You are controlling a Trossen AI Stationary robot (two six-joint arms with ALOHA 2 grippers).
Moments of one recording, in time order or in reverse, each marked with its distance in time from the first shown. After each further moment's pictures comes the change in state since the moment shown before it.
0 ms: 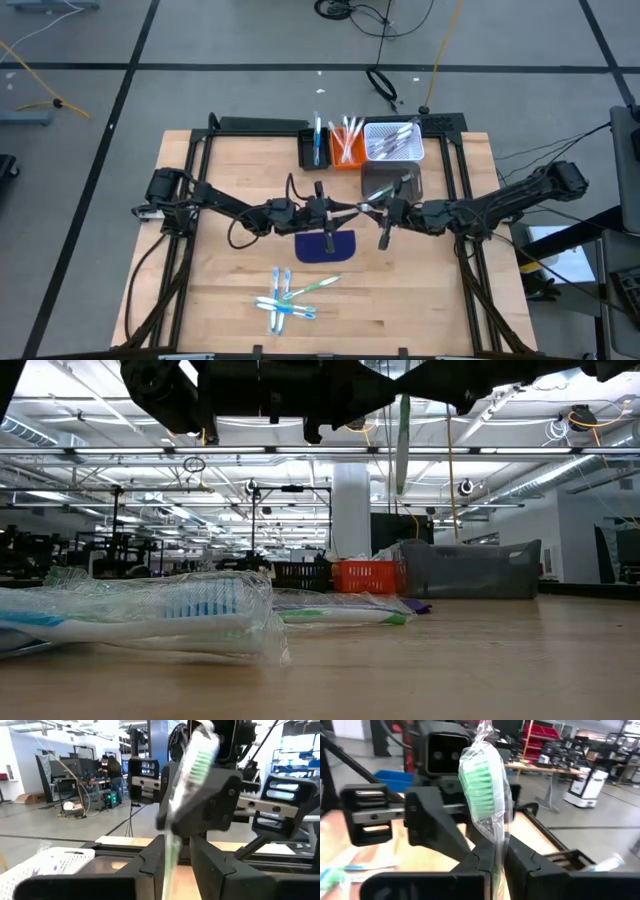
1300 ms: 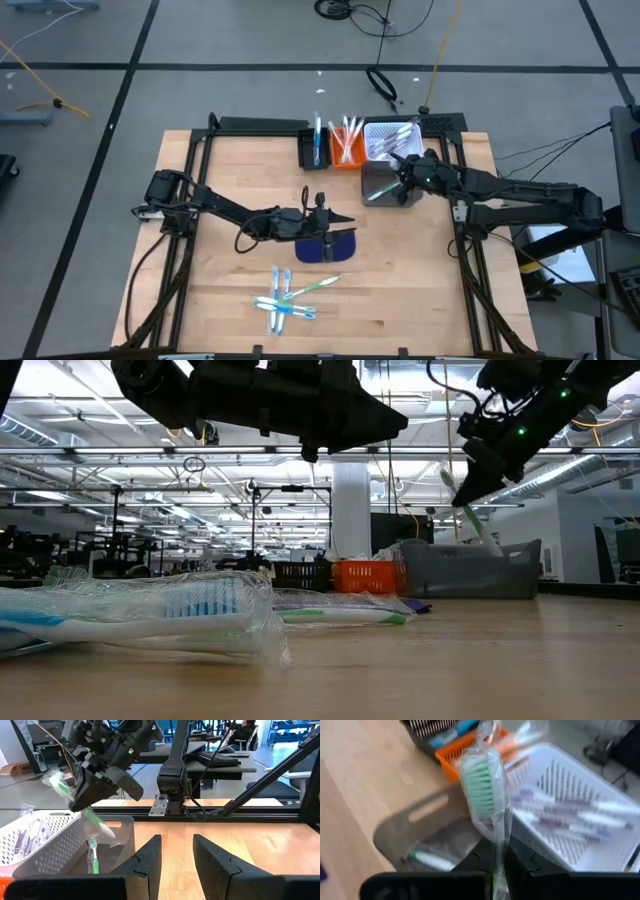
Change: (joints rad) left arm -0.043 0.001 0.000 -0.214 -0.013 -0.029; right arm -0.564 -0.209 0.000 -0.811 -0.147 0.246
